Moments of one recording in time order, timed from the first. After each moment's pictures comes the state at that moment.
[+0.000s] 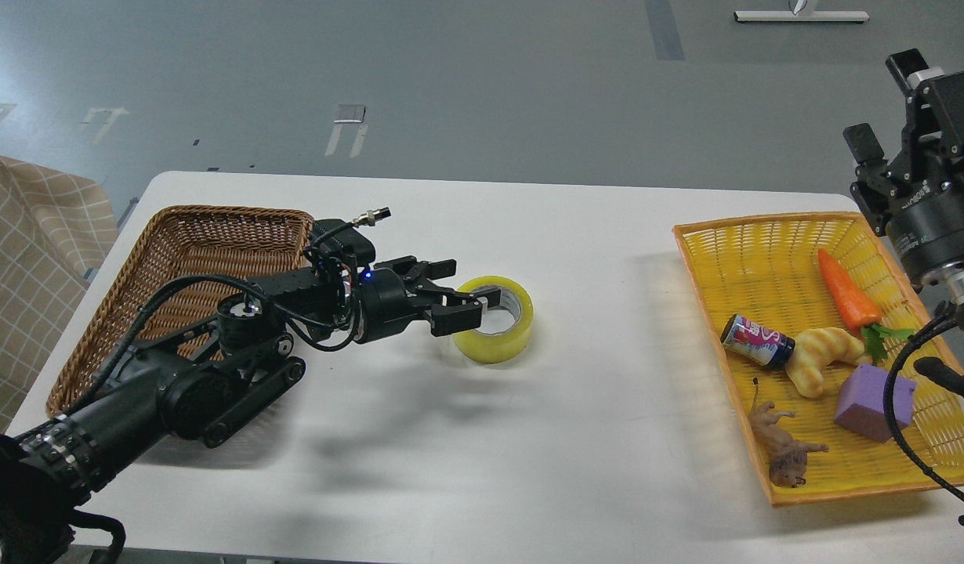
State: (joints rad) left arm -0.62 0.26 -0.70 -1.02 2.10 -0.16 -0.43; right arm 0.15 -0.17 1.68 1.72 -1.29 0.23 -0.07
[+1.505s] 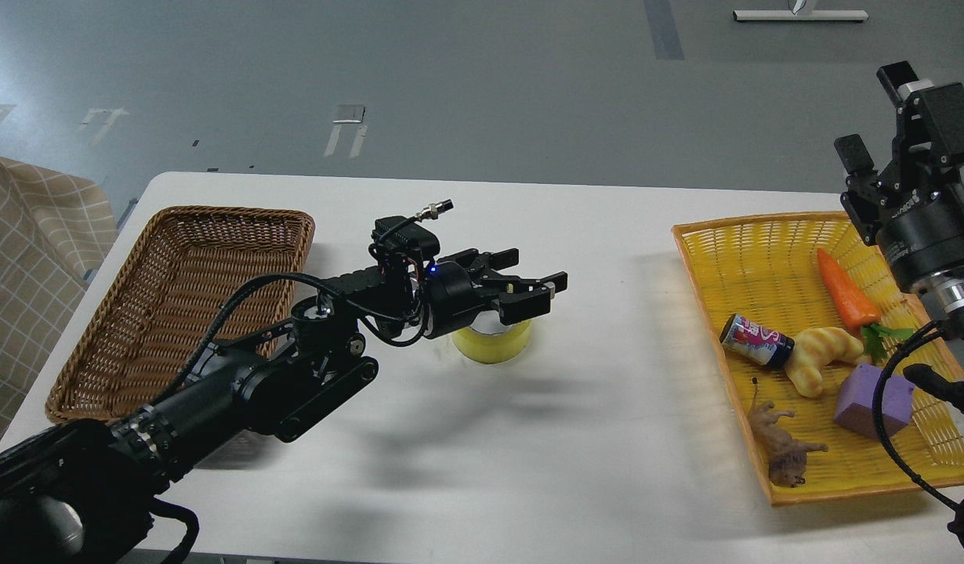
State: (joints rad) left arm -0.66 0.09 -0.69 -0.96 1.96 -0.10 -0.37; right arm 0.13 -0.16 1.68 1.72 -1.29 0.23 -0.07
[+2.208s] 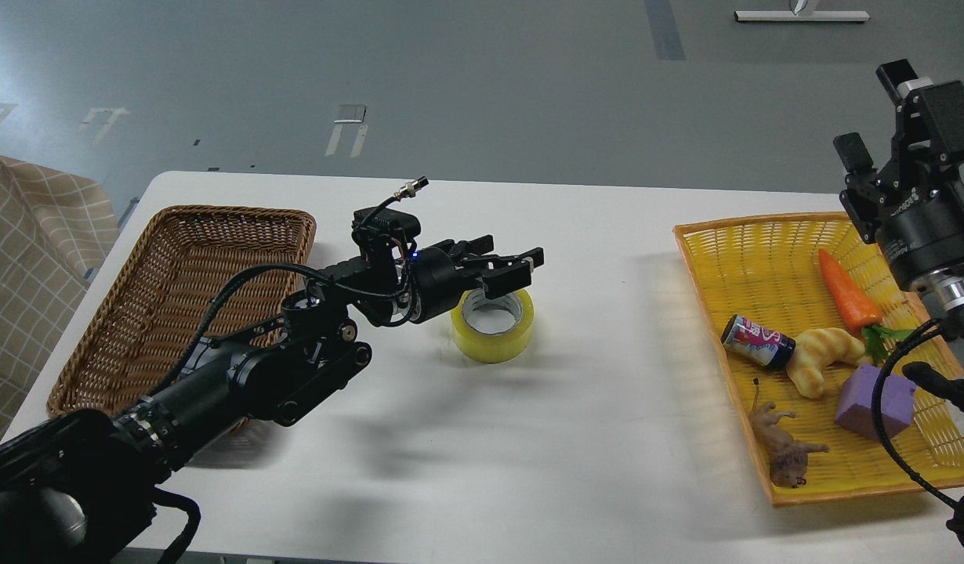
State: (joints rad) left arm -0.69 0.09 -0.70 -0.87 1.92 -0.09 -0.28; right arm 0.14 -0.16 1.68 1.71 -1.29 0.23 -0.07
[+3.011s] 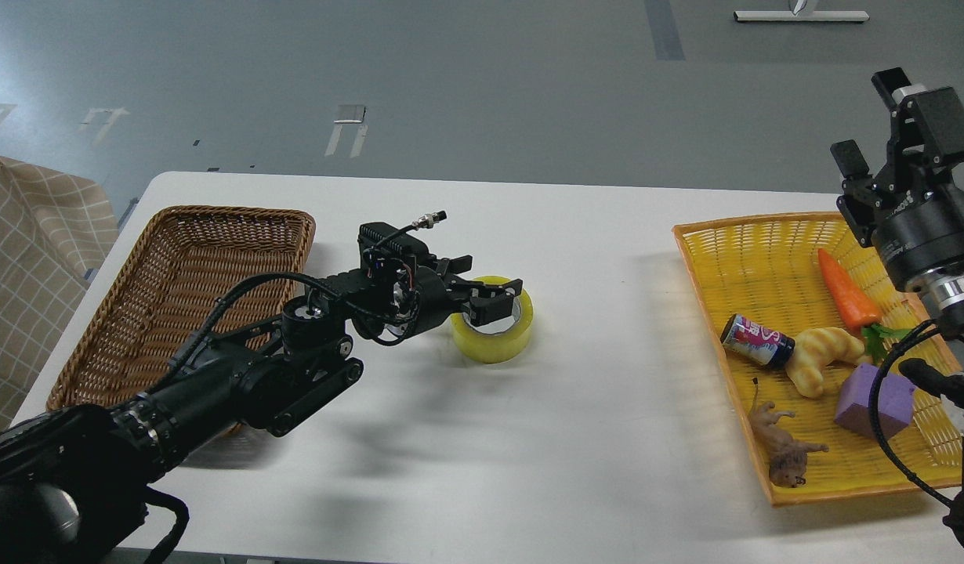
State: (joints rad) left arm -0.70 0.12 -0.61 -0.83 2.06 -0.09 -0.25; right arm 0.16 -0.16 1.67 1.65 -1.28 0.23 -0.07
